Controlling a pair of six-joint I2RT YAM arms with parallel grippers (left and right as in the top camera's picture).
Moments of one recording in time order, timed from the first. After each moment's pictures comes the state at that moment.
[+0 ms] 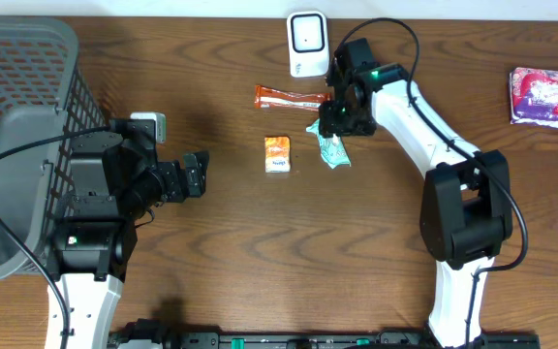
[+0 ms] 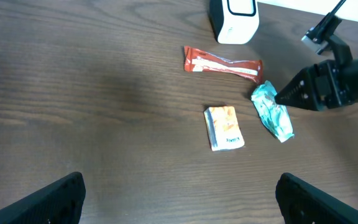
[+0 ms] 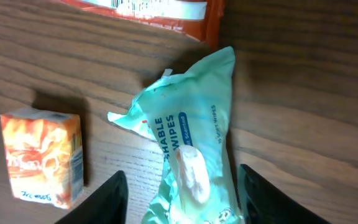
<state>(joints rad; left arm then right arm) -0.01 0.98 0.91 -0.63 0.31 -0.14 0.33 2.14 1.73 -0.90 -0.17 0.23</state>
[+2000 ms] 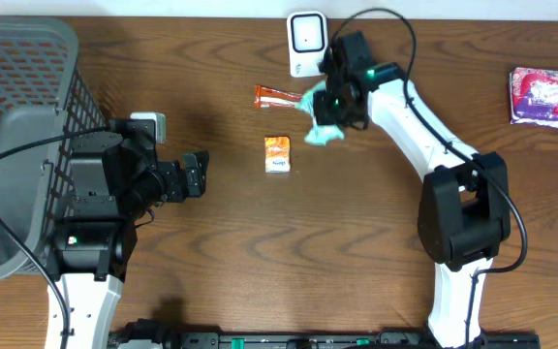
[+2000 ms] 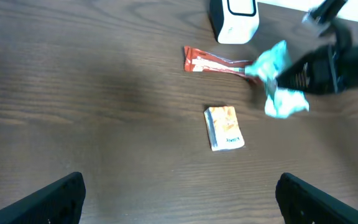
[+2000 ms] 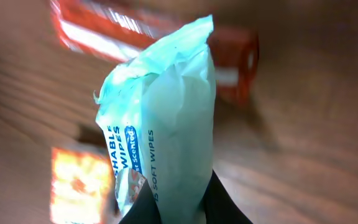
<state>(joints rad) -0.01 0.98 0.91 -0.63 0.31 -0.14 0.36 2.14 1.75 -0.78 -0.18 0.24</state>
